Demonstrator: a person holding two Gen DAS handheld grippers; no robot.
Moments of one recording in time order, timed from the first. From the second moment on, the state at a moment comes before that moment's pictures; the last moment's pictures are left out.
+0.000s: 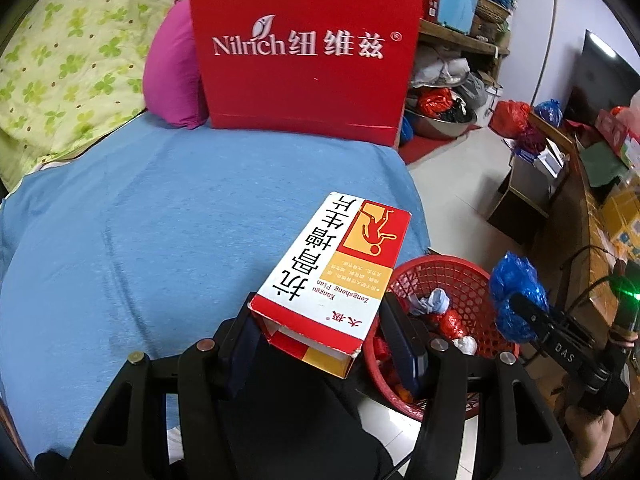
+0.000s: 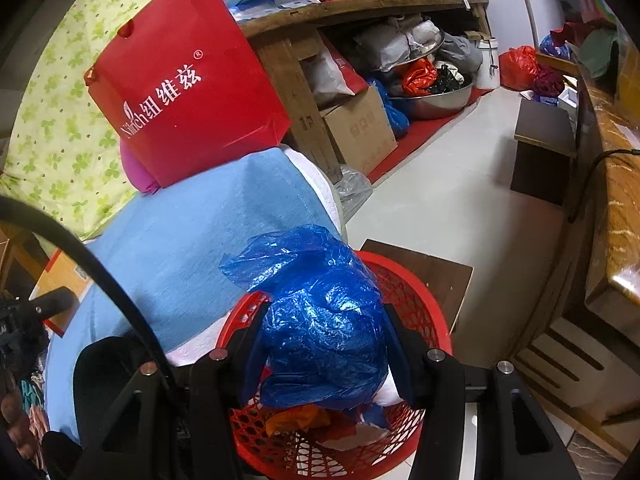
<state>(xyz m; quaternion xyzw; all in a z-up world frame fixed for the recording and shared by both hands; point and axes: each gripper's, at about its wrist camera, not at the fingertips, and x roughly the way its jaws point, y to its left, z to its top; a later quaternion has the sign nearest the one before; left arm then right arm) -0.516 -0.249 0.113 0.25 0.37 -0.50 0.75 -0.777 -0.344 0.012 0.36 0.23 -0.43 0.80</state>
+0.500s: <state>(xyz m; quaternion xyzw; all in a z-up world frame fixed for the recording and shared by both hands) -0.523 -0.258 0.103 0.26 0.38 -0.50 0.73 -0.767 -0.351 0.006 0.36 0.28 -0.45 0.77</state>
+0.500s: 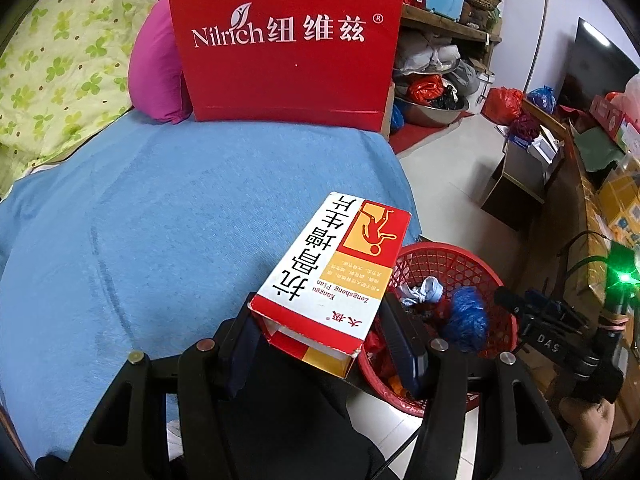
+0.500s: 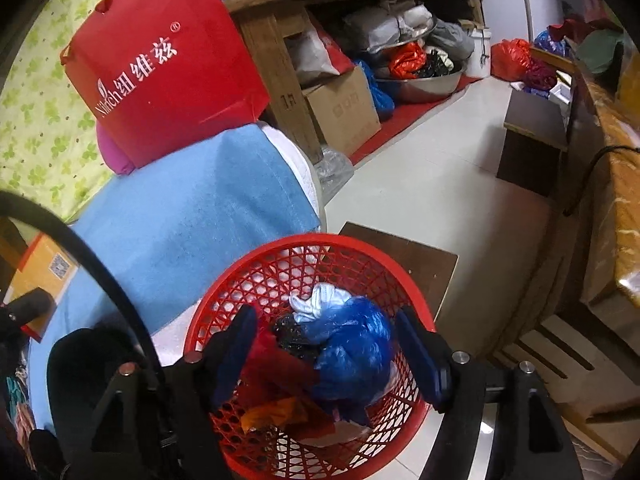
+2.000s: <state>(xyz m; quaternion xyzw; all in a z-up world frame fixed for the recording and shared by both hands) -0.561 -0.297 0.085 0.28 0.38 -0.57 0.67 -0.805 -0.300 0.101 0.28 0.16 -0.50 0.80</state>
